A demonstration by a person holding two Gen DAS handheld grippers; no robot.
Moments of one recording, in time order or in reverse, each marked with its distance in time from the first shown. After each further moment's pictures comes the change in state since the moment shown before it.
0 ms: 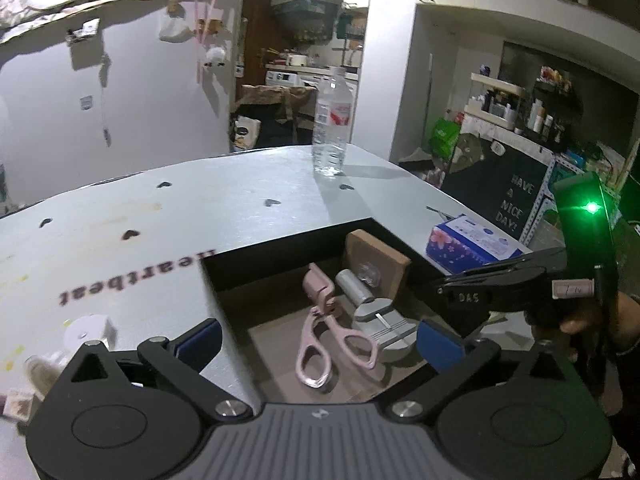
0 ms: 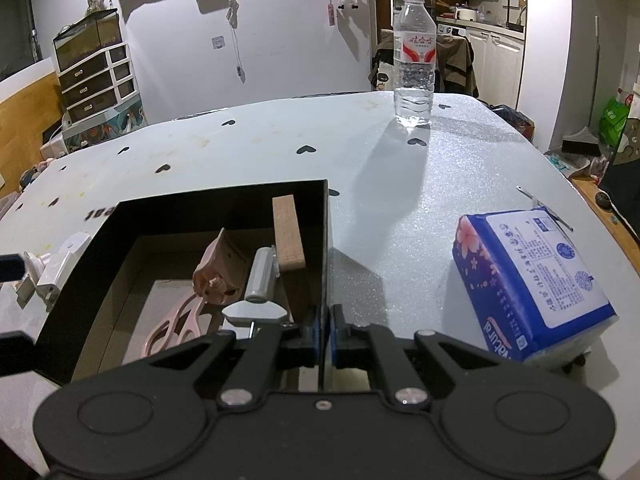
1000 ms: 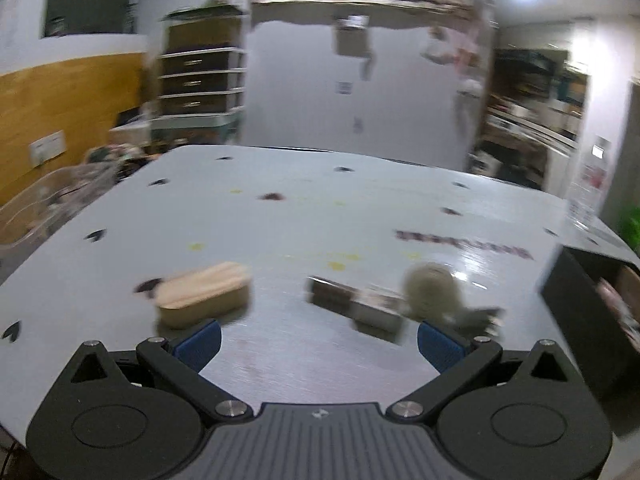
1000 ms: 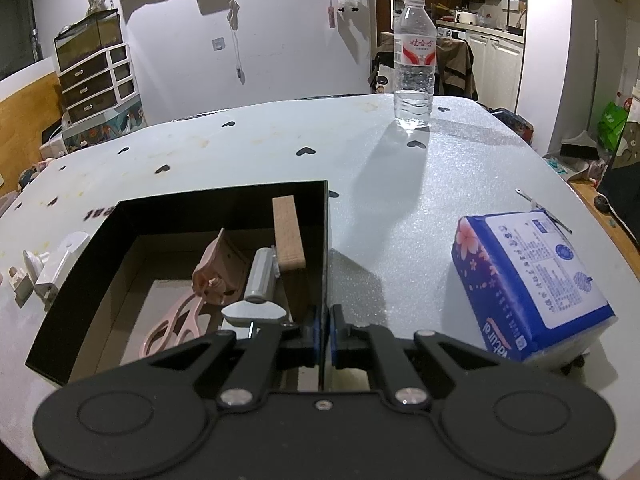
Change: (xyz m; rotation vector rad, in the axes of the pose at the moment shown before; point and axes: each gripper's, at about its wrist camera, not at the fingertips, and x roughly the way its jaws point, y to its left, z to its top) left arm -0.116 0.189 -0.105 -0.368 -0.090 0.570; right arm -0.001 0.002 -0.002 -0.003 -0.013 -0.005
